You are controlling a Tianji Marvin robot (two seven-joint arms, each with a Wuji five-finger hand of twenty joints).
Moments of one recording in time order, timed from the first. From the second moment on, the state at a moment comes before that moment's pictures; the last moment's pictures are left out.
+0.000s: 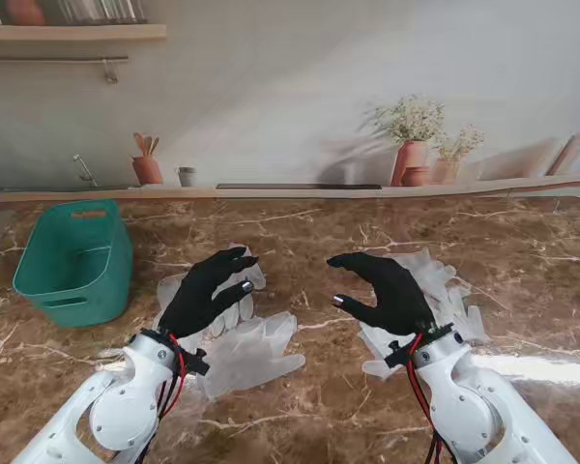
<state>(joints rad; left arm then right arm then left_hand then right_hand) 1.71 -1.15 -1.20 -1.71 0.48 -0.32 0.23 -1.75 -1.12 1.33 -1.70 -0.76 -0.40 -0.34 0.66 0.06 0.01 -0.05 0.57 0.14 0.16 0.14 0.39 0.10 0.20 0.20 0.22 0.15 0.20 0.35 -0.03 0.06 0.60 0.34 0.10 -0.29 0.74 -0.04 0.58 -0.03 0.22 0.39 0.68 -0.06 0.15 0.18 0.59 -0.08 0.14 0.18 0.30 -0.09 0.68 0.22</state>
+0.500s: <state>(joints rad) 1.75 -1.14 -1.30 -1.74 0.54 -0.35 0.14 -1.77 -1.13 1.33 -1.70 -0.79 -0.37 -0.38 0.66 0.03 0.01 -0.05 0.57 0.14 0.16 0.14 0.40 0.09 0.20 0.20 0.24 0.13 0.20 0.35 -0.03 0.06 0.60 0.33 0.10 -0.29 0.75 -0.04 0.58 -0.03 0.23 0.39 0.70 -0.06 0.15 0.18 0.59 -0.08 0.14 0.18 0.31 -0.09 0.68 0.22</state>
